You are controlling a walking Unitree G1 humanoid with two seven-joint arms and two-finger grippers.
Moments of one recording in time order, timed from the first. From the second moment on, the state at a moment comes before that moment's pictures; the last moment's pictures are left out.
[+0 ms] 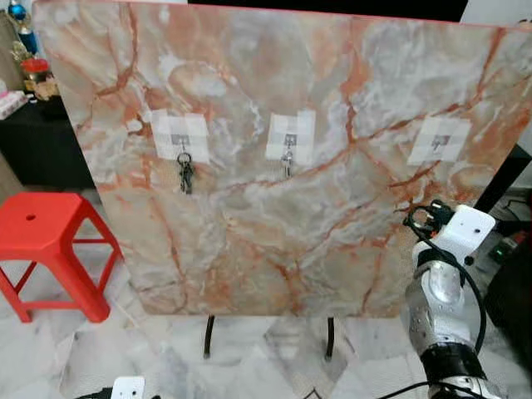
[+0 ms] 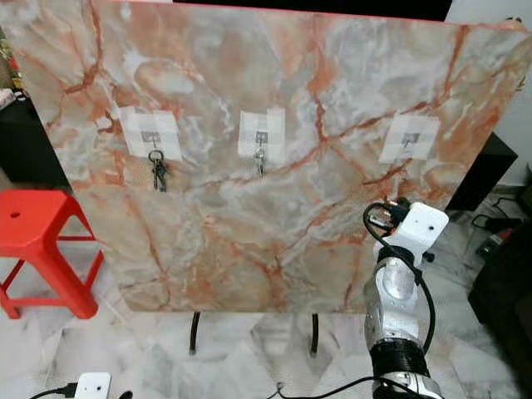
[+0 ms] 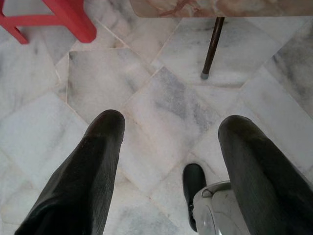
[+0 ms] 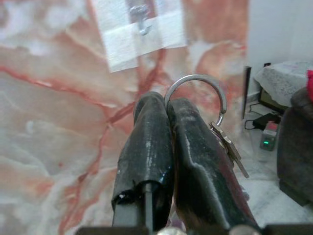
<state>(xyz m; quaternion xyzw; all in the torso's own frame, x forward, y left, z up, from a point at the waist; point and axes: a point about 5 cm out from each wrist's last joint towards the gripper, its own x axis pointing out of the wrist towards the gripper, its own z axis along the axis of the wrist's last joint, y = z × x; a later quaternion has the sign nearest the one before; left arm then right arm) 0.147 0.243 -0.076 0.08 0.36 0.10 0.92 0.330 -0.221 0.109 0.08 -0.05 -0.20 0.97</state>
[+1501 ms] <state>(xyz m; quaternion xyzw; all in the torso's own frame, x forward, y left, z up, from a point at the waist) 0.140 0.242 -0.079 0.07 0.37 0.10 0.92 0.351 -0.248 0.147 0.06 -0.07 -0.25 0.96</state>
